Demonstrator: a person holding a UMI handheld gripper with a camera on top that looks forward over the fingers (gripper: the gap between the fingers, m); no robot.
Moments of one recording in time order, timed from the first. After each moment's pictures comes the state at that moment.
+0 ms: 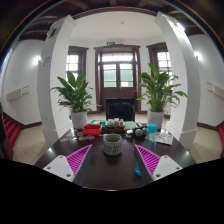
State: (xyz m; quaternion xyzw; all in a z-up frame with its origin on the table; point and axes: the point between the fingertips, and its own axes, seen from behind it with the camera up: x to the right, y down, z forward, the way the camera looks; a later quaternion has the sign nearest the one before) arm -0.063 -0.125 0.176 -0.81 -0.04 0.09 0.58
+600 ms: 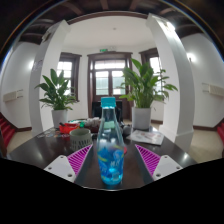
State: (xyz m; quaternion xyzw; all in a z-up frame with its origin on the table) arm 0.054 -0.045 0.071 -0.78 -0.02 0.07 0.63
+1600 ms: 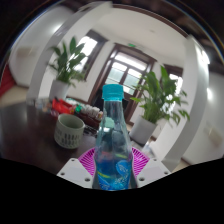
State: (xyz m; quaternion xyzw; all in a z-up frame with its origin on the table) arm 0.044 0.036 0.064 -0.78 -0.18 -0.08 0.60
